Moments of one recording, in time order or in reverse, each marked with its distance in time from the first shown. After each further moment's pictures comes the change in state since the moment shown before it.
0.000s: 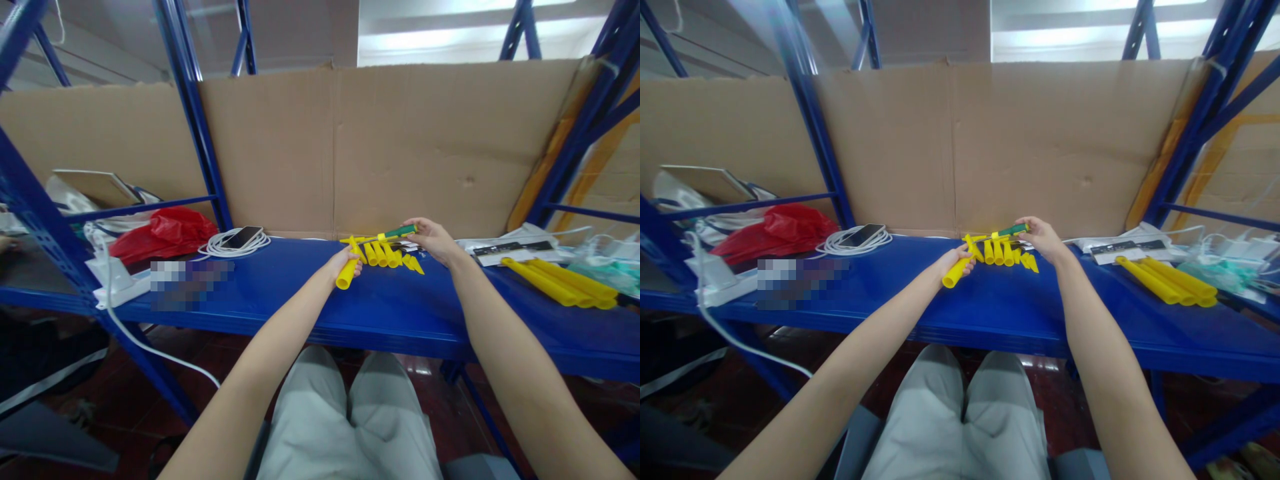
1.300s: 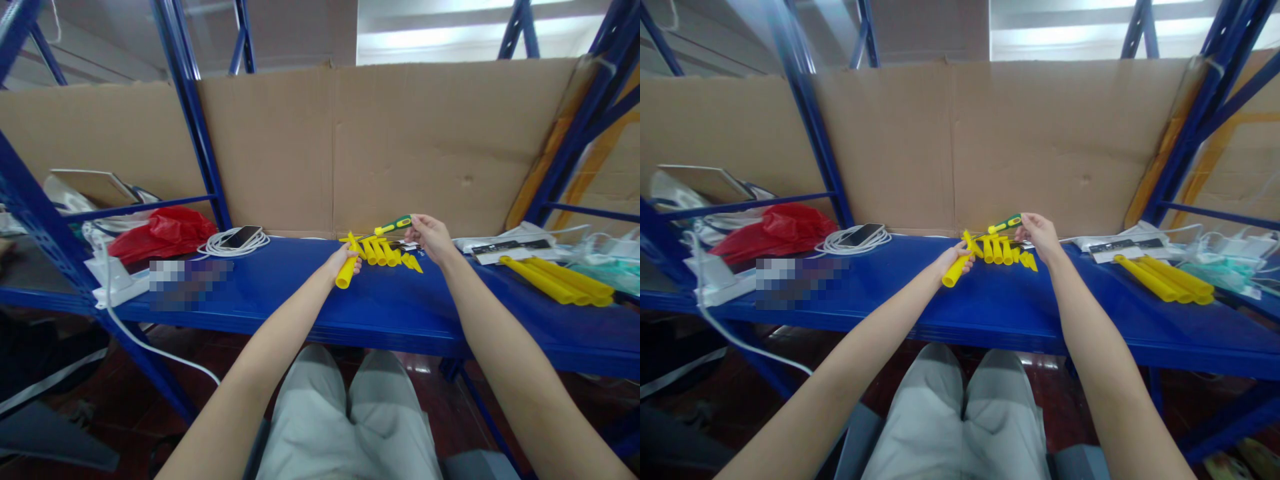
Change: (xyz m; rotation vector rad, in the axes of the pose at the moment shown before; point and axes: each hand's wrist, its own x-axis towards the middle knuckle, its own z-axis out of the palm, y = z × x) left_hand -0.006 -0.001 0.007 -0.040 0.055 0.051; right_hand 0.000 -0.010 0.012 0.169 0.106 0.050
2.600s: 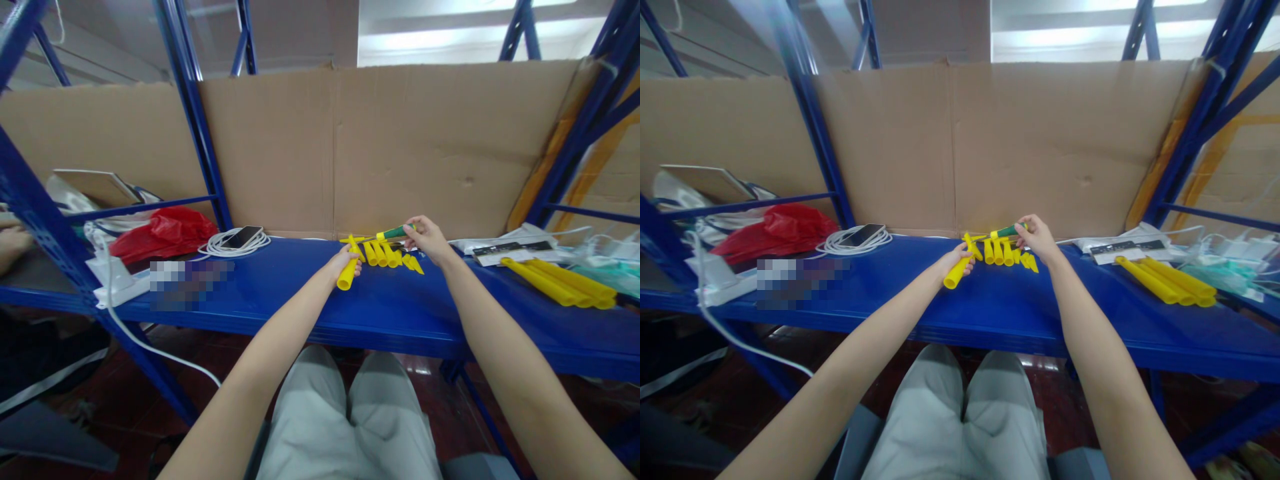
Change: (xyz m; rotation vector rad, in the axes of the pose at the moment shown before) left_hand 0.007 -0.002 -0.002 0.111 0.033 0.000; right_hand 0.000 0.004 0.002 -0.192 -0.005 0.021
